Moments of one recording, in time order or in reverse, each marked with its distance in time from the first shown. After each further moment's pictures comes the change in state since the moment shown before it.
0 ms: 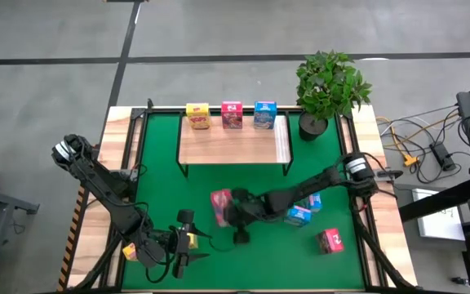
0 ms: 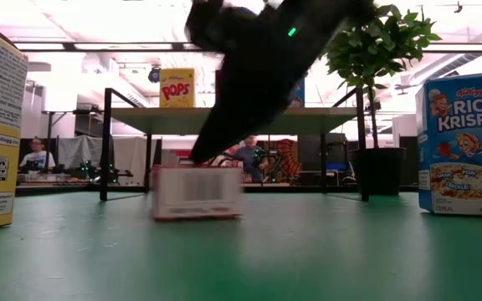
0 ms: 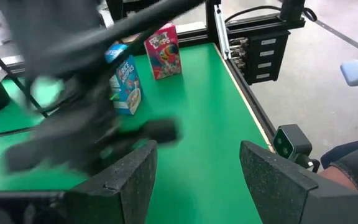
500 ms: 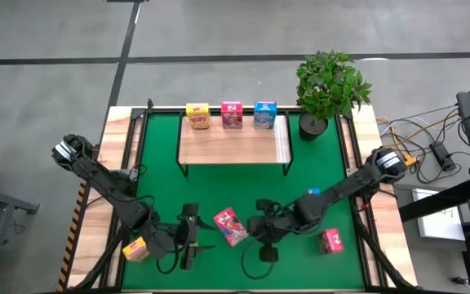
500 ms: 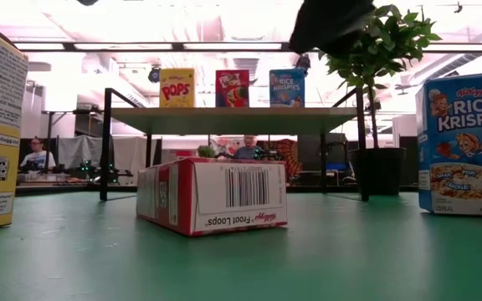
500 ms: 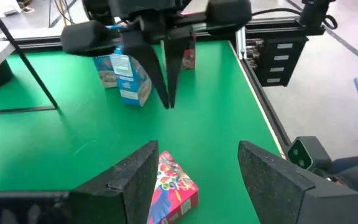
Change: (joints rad) left arm 0.083 0.002 0.000 -0.012 0.061 -0.079; right arm 0.167 -0.253 -0.035 -0.269 -0.012 0.249
